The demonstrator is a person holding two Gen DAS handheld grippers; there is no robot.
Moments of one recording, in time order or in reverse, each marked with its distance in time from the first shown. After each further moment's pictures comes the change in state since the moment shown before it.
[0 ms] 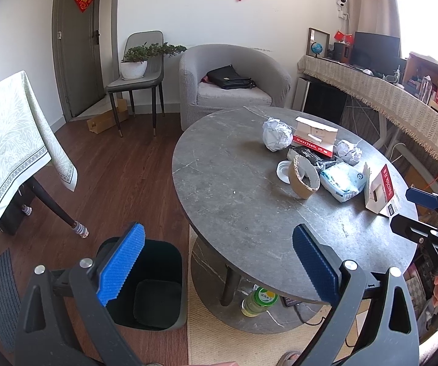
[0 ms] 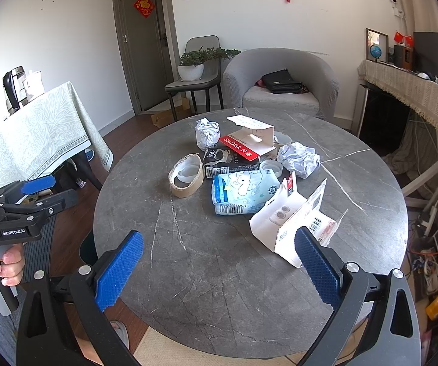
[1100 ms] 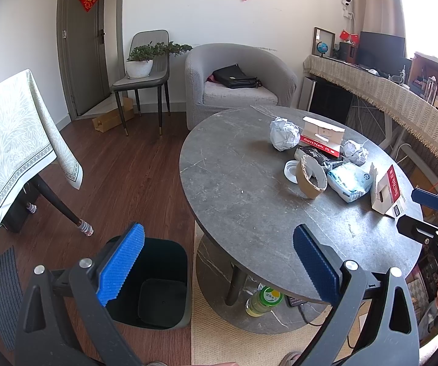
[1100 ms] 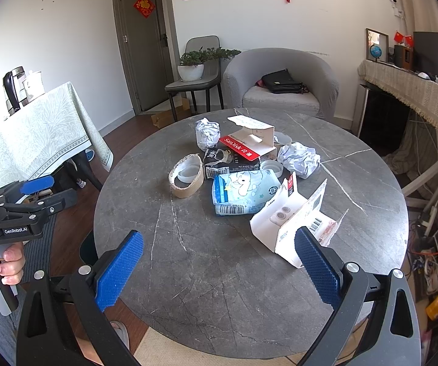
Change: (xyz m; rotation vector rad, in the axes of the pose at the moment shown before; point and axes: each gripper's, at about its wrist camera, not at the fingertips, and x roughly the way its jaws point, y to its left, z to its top) left arm 0.000 0.004 0.001 -0.006 0.002 0.030; right arm 0.001 -0.001 0.000 -0.004 0.002 0.001
